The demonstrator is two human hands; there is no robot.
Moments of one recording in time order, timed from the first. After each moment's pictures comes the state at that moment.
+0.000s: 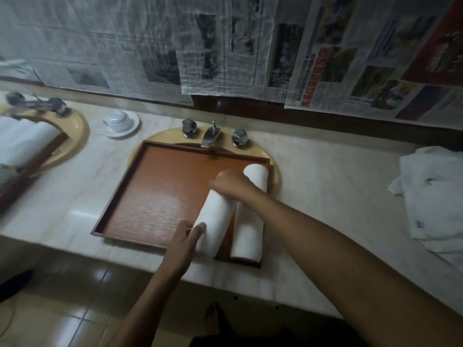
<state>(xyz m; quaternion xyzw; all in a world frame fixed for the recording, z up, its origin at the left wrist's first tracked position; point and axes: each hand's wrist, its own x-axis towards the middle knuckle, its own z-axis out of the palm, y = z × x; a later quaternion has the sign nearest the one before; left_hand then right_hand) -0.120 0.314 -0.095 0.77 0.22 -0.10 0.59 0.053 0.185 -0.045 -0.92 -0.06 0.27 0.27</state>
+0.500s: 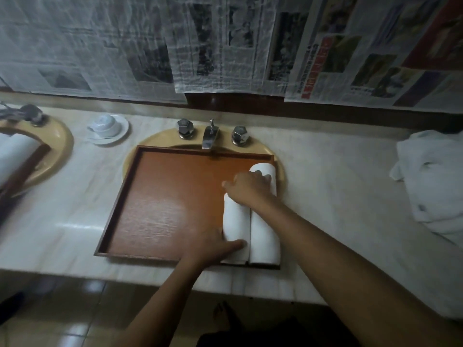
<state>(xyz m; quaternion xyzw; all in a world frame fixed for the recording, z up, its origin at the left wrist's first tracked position) -0.056 0.329 -0.128 0.86 0.06 -0.32 0.39 0.055 0.195 -0.070 -0.98 0.01 0.17 0.14</state>
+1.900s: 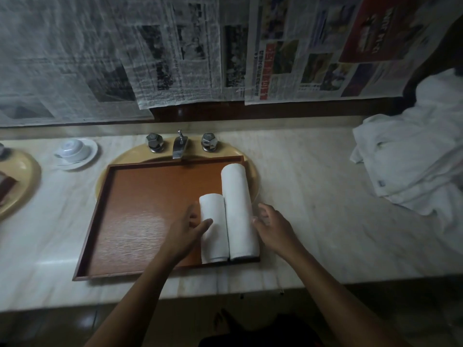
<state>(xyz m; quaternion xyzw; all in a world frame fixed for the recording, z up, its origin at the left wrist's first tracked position) -0.043 0.336 -0.106 0.88 0.02 -0.16 0.44 -0.078 0.085 -0.102 -0.88 0.16 0.12 0.43</state>
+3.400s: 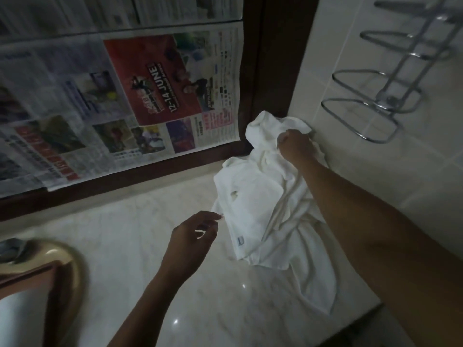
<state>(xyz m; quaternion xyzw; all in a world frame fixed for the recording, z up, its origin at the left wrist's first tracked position) 0.042 -0.176 -0.025 0.84 -0.21 -0.10 0.49 0.126 -0.538 0.005 -0.92 0.32 -0.15 0.16</state>
